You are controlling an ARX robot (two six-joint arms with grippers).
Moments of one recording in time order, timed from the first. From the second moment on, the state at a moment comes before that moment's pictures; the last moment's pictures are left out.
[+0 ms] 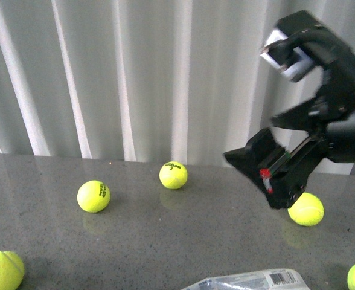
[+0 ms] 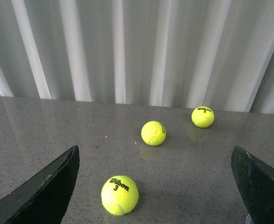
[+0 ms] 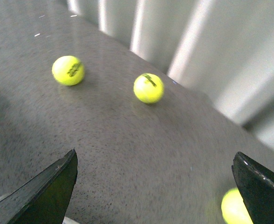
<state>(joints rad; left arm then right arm) 0.00 0.00 0.02 0.00 0.00 0.00 0.26 1.51 0.79 0.32 -0.27 -0.28</state>
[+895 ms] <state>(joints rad) 0.00 0.00 0.02 0.00 0.00 0.00 0.13 1.18 0.26 0.91 0.13 0.01</state>
